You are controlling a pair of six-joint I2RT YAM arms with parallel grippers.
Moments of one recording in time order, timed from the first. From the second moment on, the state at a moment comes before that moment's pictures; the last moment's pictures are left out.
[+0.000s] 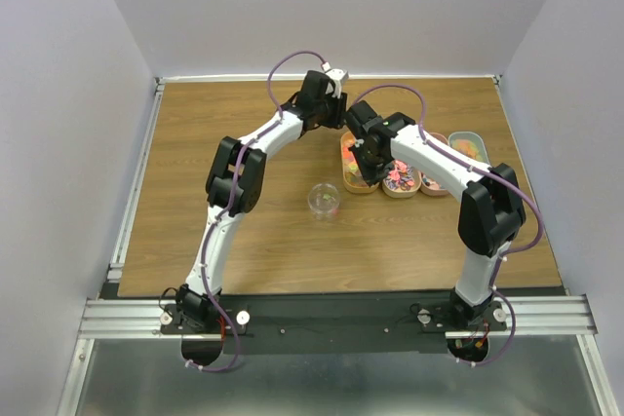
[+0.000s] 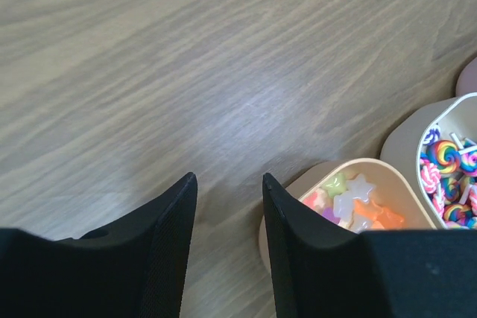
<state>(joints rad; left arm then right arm) -0.49 2.43 2.00 -0.15 0.24 -0.19 0.61 1.85 1.55 -0.98 0.16 0.24</state>
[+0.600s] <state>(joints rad) -0.53 2.30 1.89 -0.28 0.18 -0.16 0.61 1.85 1.55 -0.98 0.16 0.23</state>
